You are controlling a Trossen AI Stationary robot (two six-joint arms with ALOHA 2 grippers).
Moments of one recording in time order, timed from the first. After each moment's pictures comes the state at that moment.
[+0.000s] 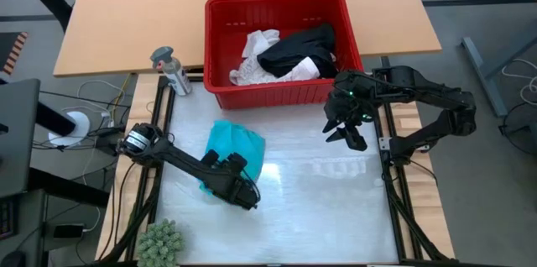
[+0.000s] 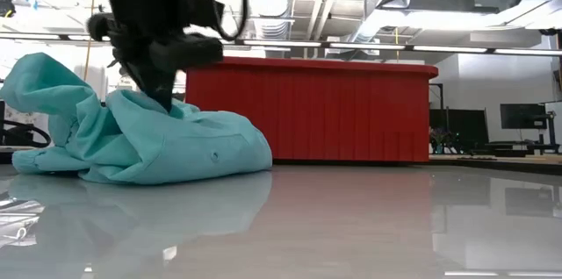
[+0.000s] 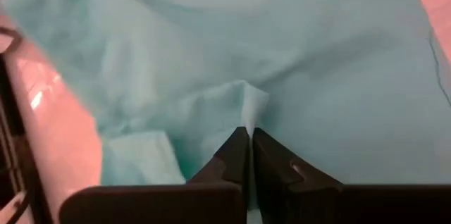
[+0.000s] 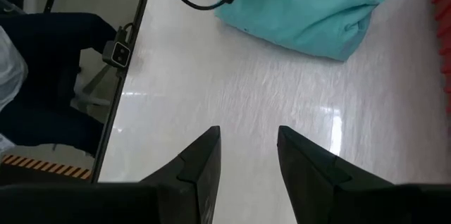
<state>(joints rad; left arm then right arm) -0.41 1.93 1.42 -1.32 -0.57 -1.38 -0.10 1.34 1.69 -1.30 -0.33 -0.10</state>
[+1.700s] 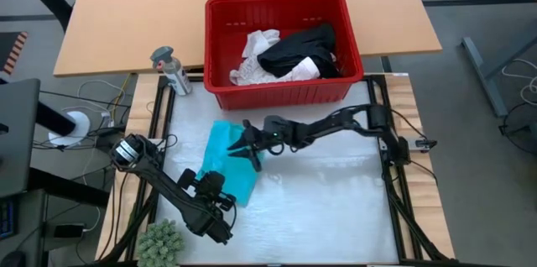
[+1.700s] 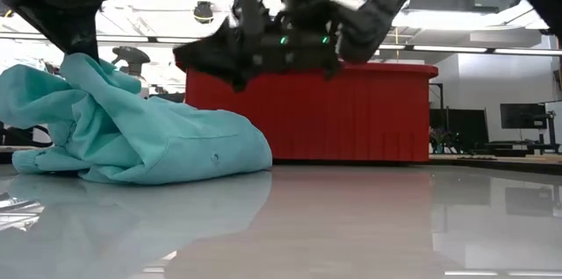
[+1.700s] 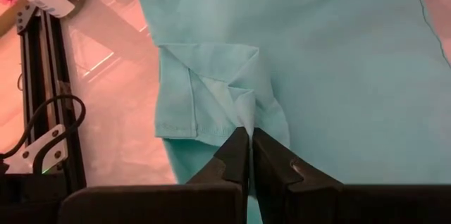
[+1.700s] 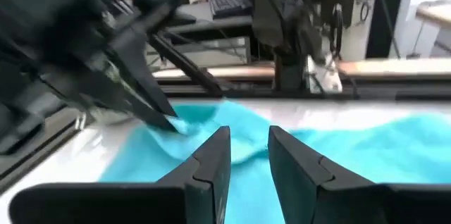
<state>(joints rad) -0.69 1.93 1.46 -1.57 -0.60 -1.84 -0.07 2.15 1.28 0.76 -0.35 0.10</state>
